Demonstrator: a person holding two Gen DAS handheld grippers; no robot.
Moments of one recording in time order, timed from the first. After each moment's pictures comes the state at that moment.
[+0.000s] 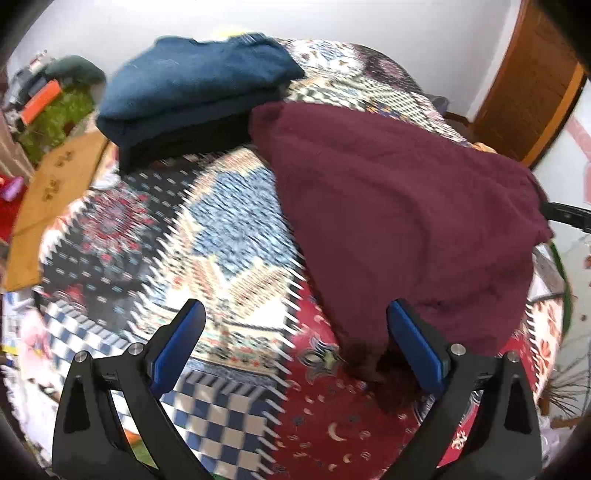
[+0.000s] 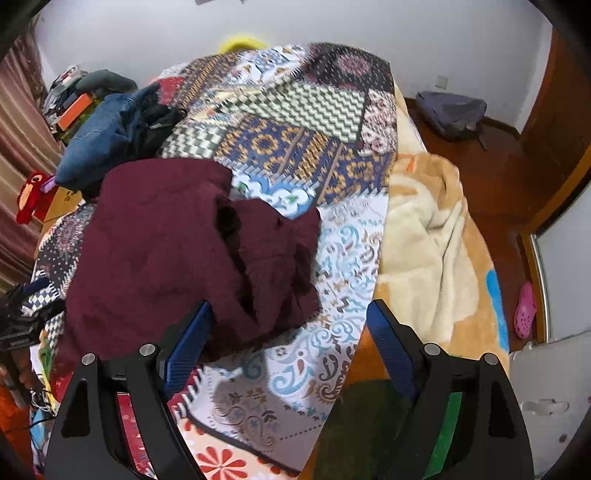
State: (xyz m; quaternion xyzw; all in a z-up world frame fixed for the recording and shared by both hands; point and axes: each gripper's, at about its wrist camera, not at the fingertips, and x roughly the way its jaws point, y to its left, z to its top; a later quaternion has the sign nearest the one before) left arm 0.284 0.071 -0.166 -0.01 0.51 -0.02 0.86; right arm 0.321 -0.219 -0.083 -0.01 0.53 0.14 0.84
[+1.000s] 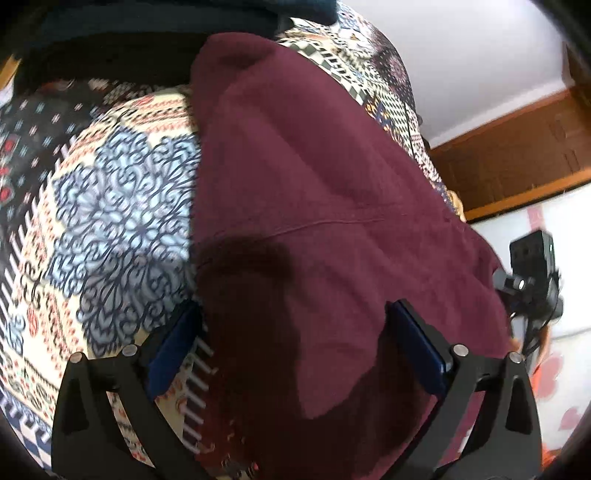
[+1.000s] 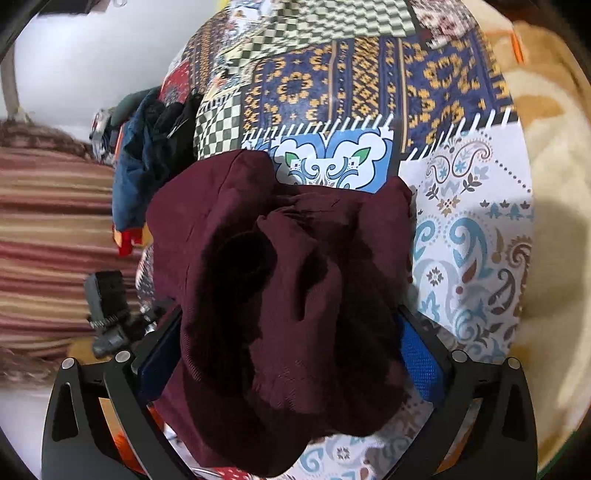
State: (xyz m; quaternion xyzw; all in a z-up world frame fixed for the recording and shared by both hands) left arm 0.394 0.073 -0.237 -0.25 0.58 -0.13 0.76; right arm 0.419 -0.226 -0.188 0.26 0.66 0.27 0.65
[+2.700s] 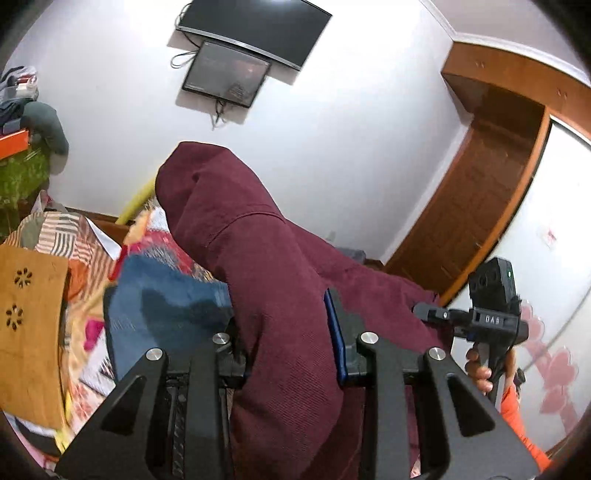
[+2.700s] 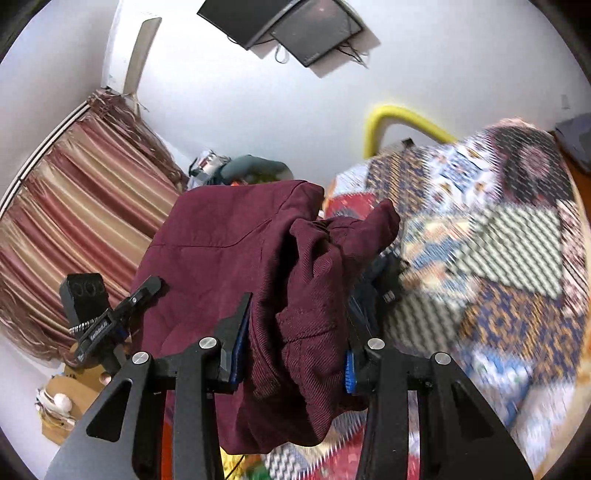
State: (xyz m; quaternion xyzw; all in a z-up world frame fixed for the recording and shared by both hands) left arm 0.431 0.212 0.086 -0.18 0.28 -0.17 0.93; right arm 0.491 -0.054 0.054 0.22 0.41 0.39 0.79
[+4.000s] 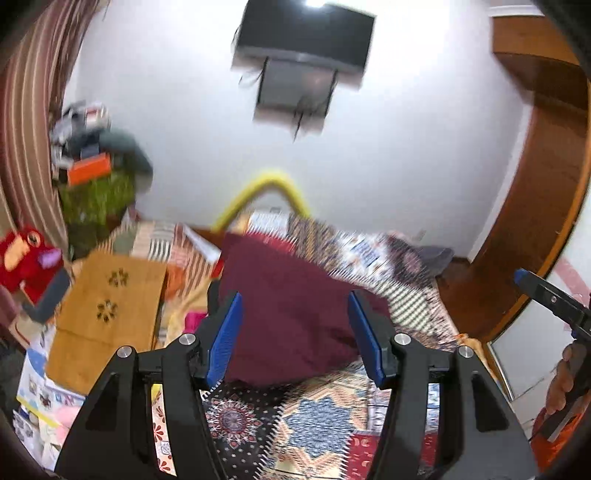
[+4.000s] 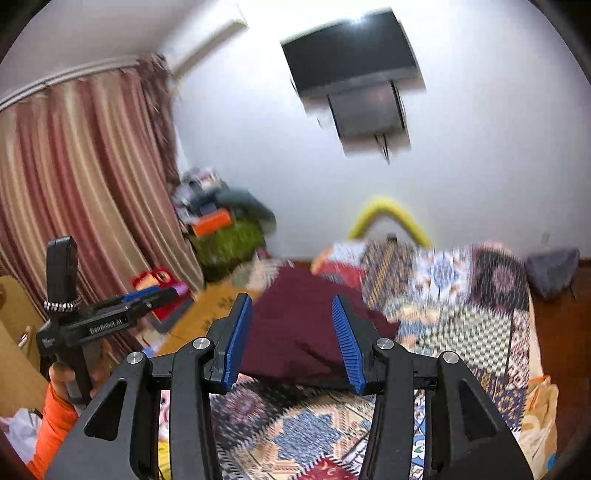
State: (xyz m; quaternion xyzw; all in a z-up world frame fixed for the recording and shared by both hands) left arm 0.360 0.221 0.077 -0.10 0.28 0.00 0.96; right arm 0.330 -0.011 0.134 0.06 0.23 0.34 0.91
